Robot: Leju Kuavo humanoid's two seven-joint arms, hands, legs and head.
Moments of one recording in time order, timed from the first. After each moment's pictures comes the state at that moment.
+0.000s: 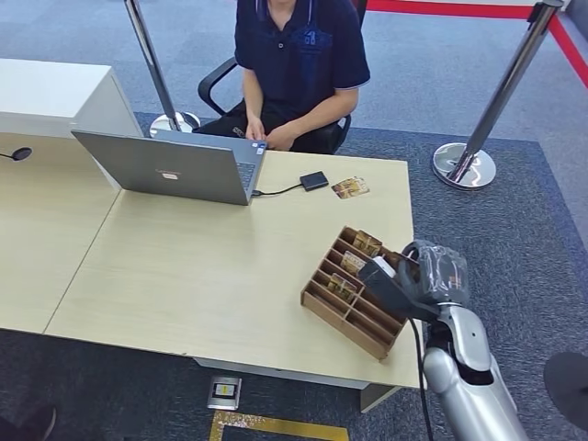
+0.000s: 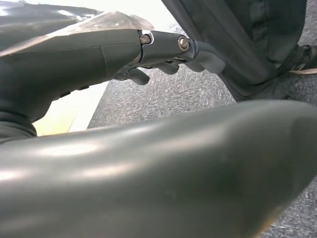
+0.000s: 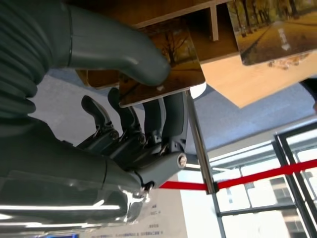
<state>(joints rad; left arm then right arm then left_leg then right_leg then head) -0.06 -0.23 0.88 -0.18 -1.38 0.47 0.05 -0.27 -0.07 0.42 -1.01 1.10 -0.24 0.03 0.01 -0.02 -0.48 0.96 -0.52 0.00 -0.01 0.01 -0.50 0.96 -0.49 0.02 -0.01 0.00</state>
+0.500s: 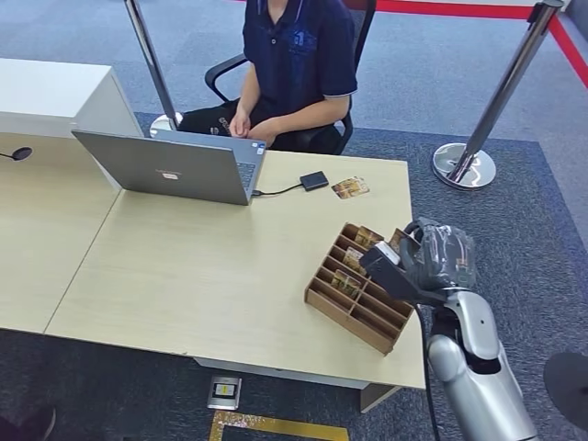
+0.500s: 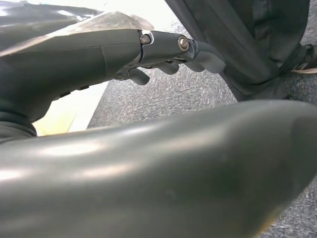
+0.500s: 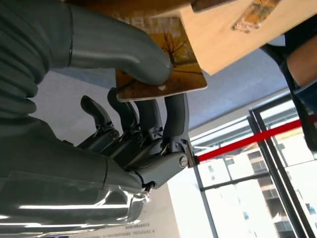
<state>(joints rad) -0.06 -0.23 0.88 -0.18 -1.37 0.47 0.05 -0.32 -0.08 0.43 -1.09 1.09 -0.24 -0.01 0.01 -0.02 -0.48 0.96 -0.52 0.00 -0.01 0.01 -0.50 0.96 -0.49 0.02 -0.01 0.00</state>
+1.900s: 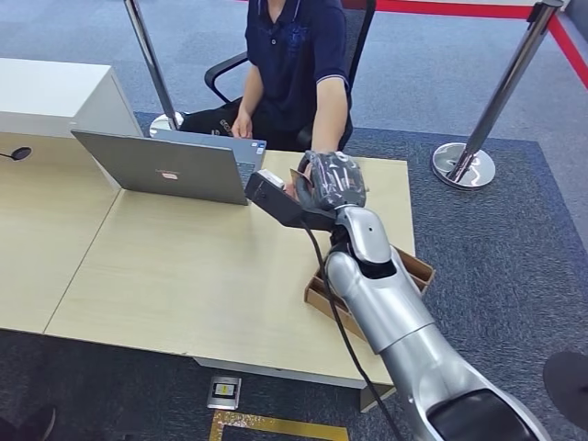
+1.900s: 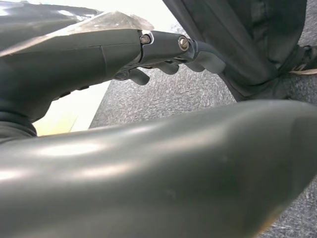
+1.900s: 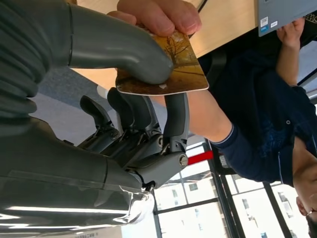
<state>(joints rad) -0.07 -0.24 0.87 -0.18 -1.39 0.47 0.07 -0.79 0.29 0.58 -0.56 1.12 -0.20 0.05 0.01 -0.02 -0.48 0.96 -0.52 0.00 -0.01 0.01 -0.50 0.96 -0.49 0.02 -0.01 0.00</state>
